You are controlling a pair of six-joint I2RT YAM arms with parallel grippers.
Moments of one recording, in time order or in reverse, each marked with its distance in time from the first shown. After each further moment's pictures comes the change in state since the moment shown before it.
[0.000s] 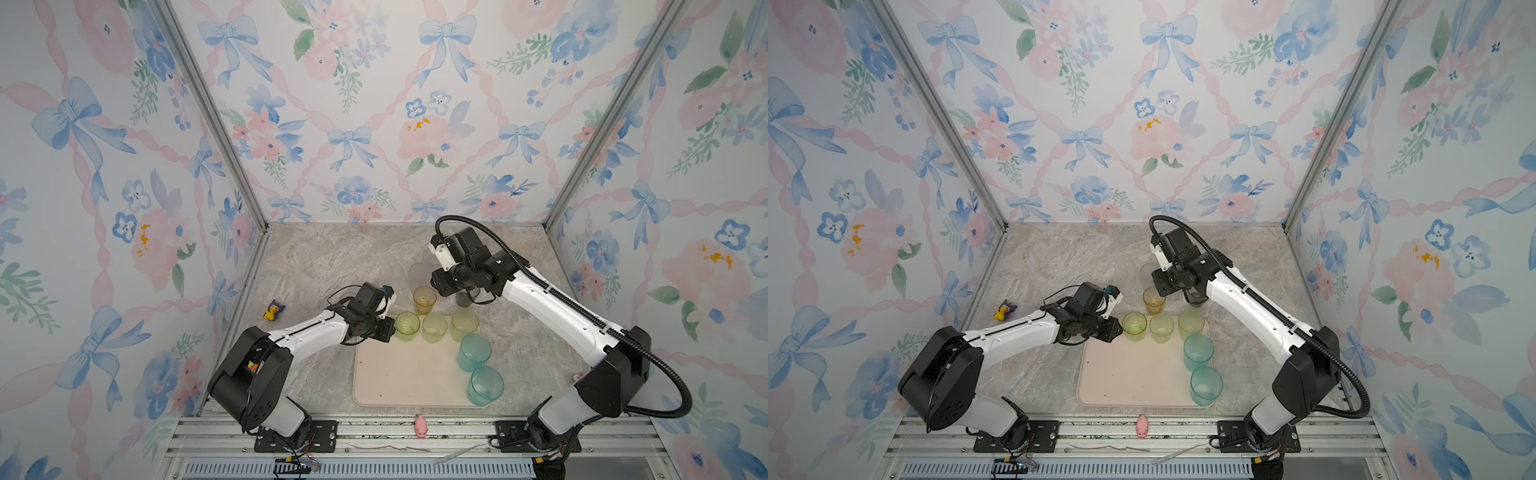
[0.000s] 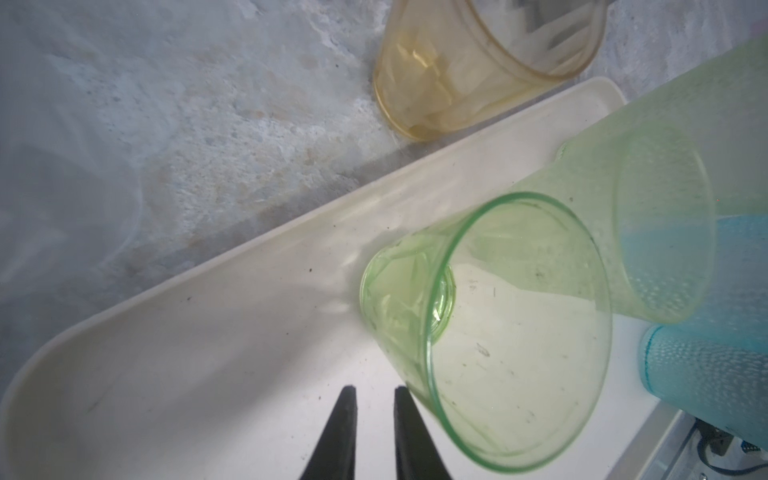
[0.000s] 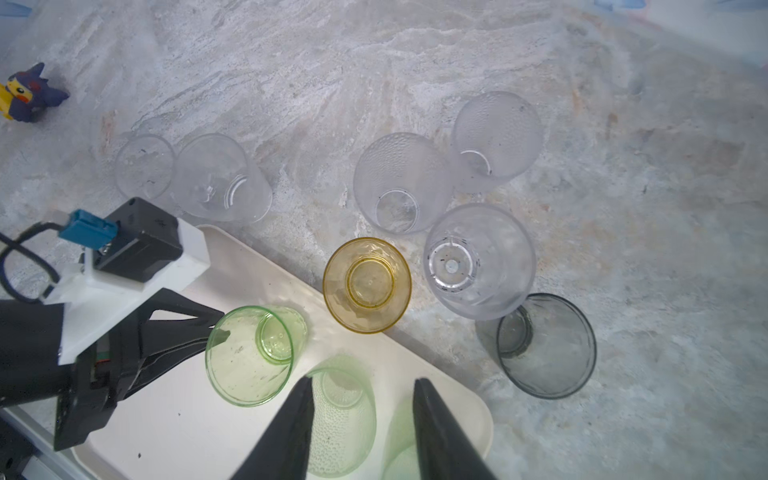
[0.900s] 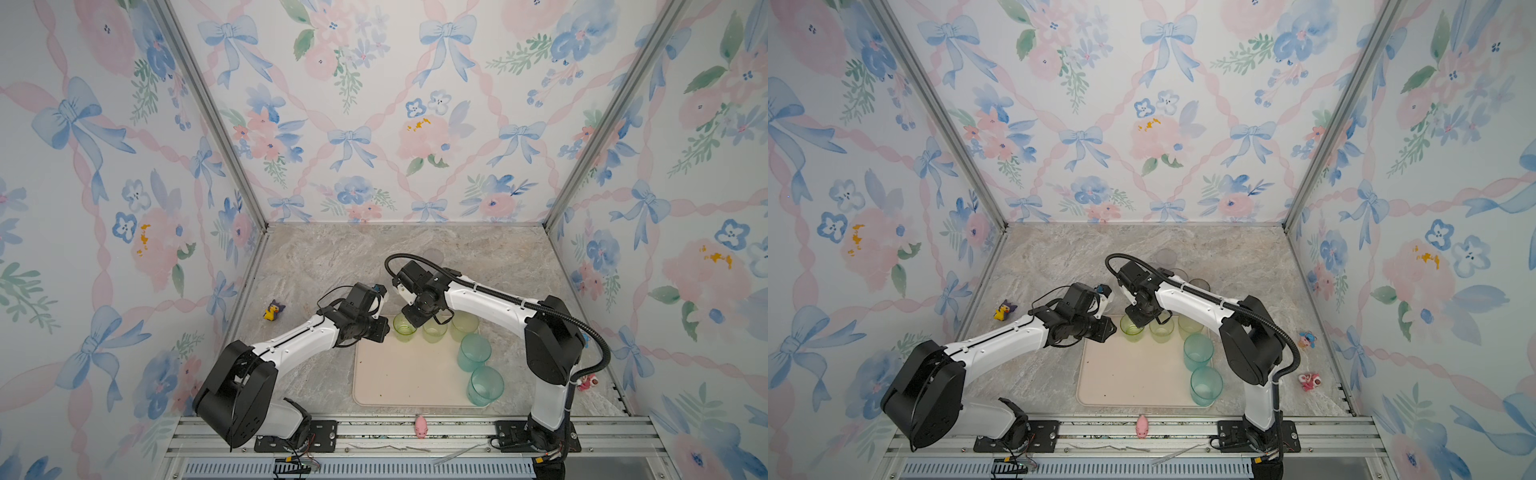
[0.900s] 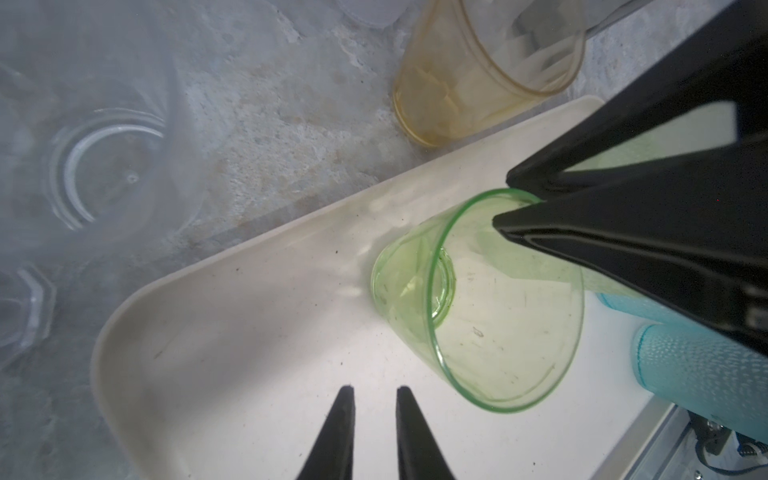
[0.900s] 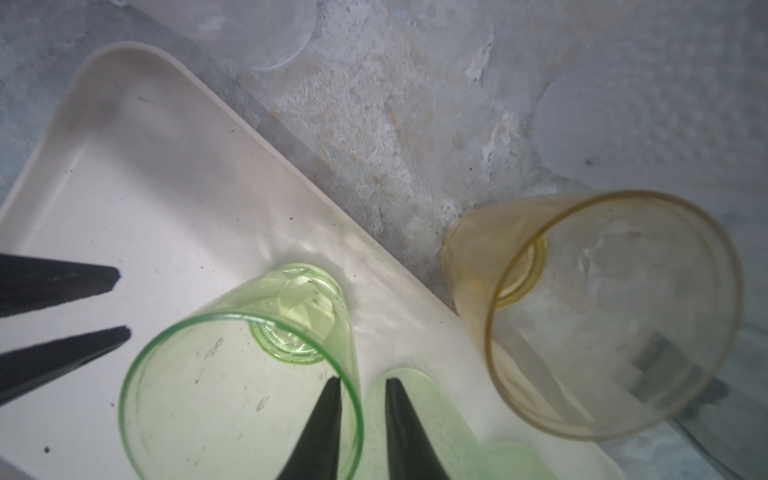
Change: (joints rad) left arm 0.031 -0.098 -0.040 -0.032 -0.016 0.000; right arm 0.185 0.328 0.001 -0.011 0.025 -0.036
